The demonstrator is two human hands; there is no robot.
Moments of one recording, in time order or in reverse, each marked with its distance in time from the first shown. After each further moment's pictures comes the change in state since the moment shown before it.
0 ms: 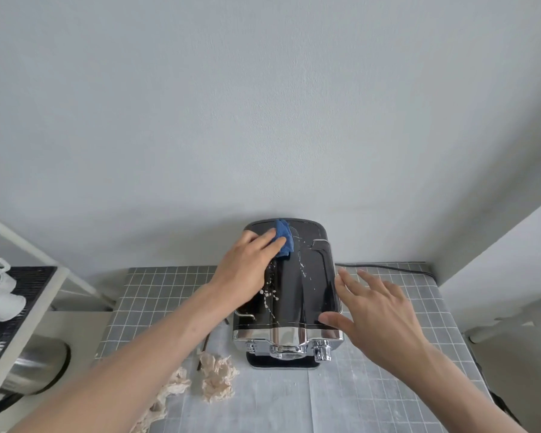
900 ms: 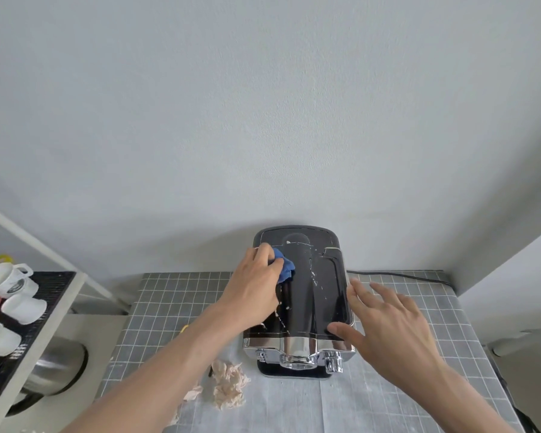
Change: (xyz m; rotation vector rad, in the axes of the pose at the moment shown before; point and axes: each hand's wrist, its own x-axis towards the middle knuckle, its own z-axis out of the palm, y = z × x) left_hand -0.015 0.020 -0.020 -0.066 -0.165 -0.136; right_hand -0.002 -0.003 0.005 0.039 0.094 0.032
